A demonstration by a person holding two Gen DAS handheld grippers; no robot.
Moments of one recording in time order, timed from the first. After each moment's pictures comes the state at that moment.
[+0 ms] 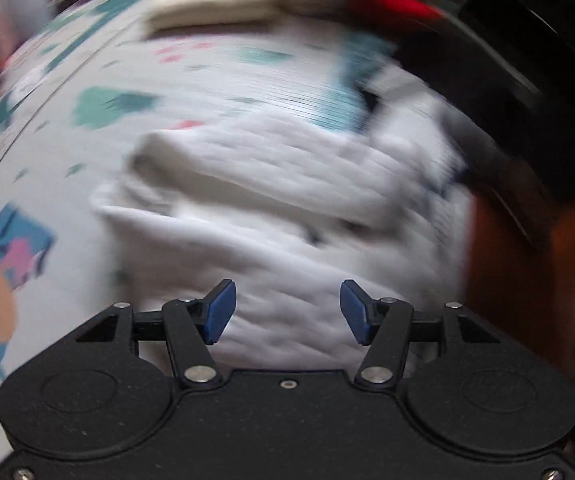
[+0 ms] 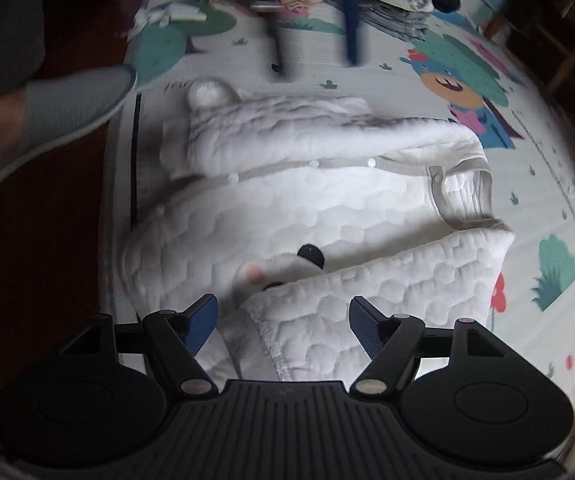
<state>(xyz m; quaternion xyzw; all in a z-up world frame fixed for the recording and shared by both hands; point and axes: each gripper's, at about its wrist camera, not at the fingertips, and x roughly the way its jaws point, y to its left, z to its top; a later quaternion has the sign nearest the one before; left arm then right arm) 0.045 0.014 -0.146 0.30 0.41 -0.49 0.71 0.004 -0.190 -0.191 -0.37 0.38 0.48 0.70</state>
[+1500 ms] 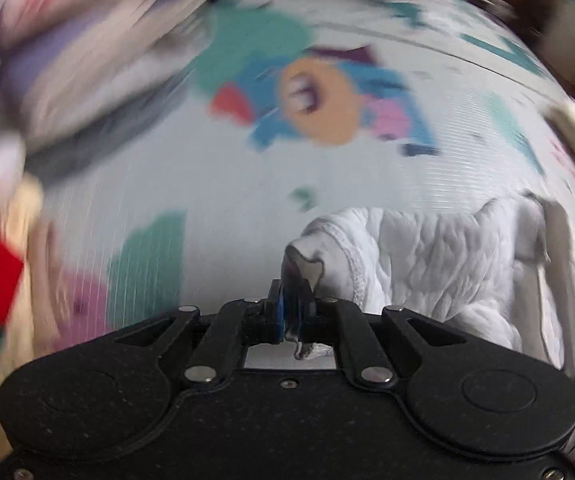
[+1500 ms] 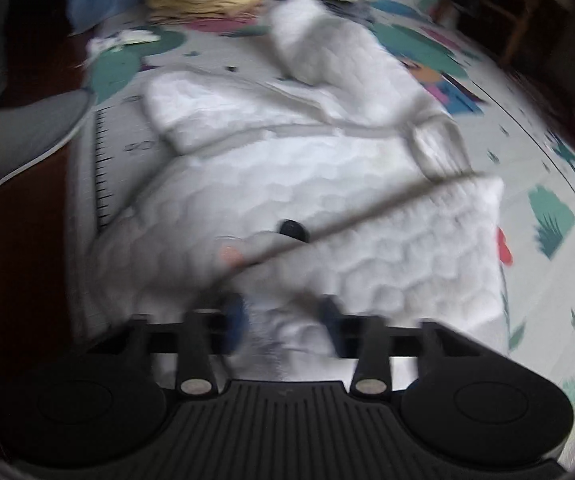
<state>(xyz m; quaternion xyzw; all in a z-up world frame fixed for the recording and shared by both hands) 0.182 0.261 -0.190 -0.07 0.53 -0.03 0.85 0.012 -0.220 -0.225 -0.28 0.38 0.44 0.76</state>
